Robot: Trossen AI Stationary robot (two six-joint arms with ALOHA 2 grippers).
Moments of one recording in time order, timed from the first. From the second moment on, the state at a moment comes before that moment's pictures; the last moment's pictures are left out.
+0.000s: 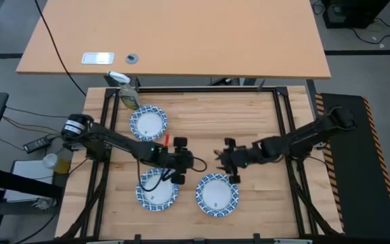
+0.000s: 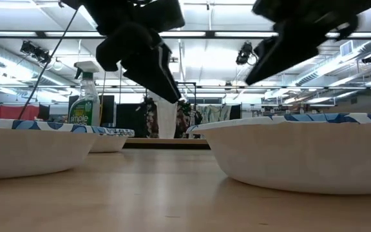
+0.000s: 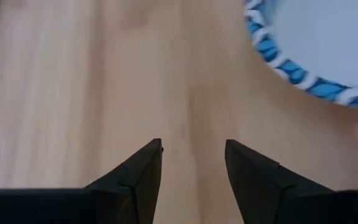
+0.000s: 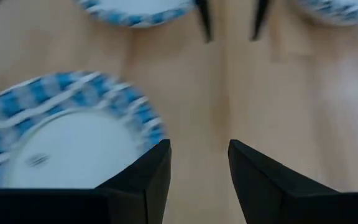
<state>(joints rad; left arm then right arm) -0.25 1.67 1.09 -0.31 -0.38 0.04 0.29 1.40 0.82 -0.18 0.22 0.11</state>
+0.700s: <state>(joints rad) -0.23 1.79 1.13 -0.22 0.13 -0.02 0.65 1.40 0.82 -0.42 0.14 0.66</state>
